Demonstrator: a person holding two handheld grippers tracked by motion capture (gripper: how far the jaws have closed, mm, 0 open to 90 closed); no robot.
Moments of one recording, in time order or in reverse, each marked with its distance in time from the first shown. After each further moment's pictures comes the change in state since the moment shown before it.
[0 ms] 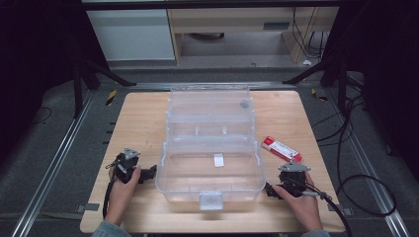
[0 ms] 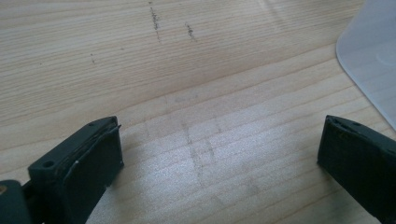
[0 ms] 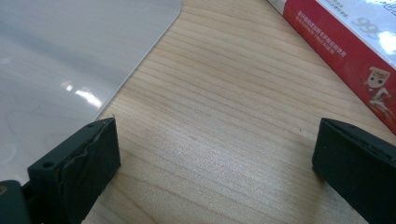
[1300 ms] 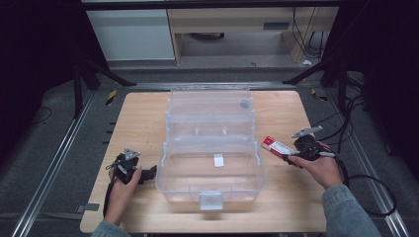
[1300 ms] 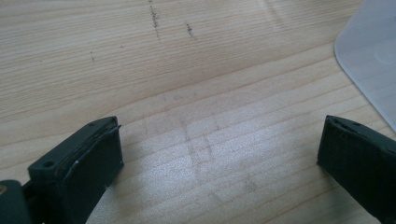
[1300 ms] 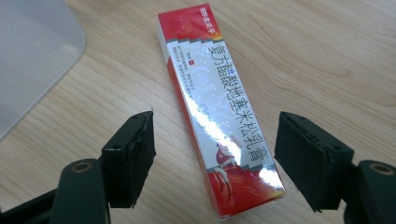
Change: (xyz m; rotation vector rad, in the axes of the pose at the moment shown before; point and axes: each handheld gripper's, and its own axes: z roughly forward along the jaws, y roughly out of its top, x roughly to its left) left arm -0.001 -0.001 -0.001 0.004 0.002 -0.001; right arm -0.086 0.078 -0.002 0.179 0.027 -0.127
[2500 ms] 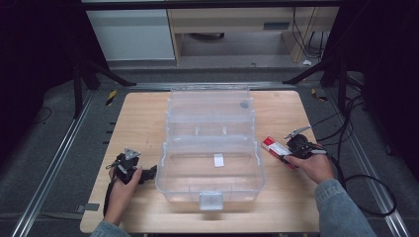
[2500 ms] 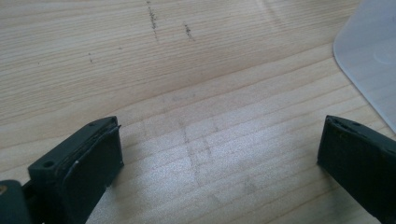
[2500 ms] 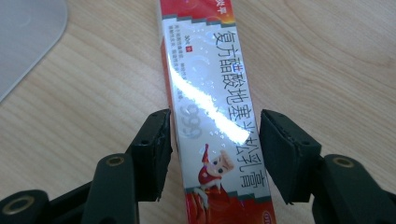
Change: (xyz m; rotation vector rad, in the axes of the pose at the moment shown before) left arm 0.000 0.001 0.000 0.000 -0.004 0.006; right arm 0.004 0.005 0.022 0.101 0.011 -0.014
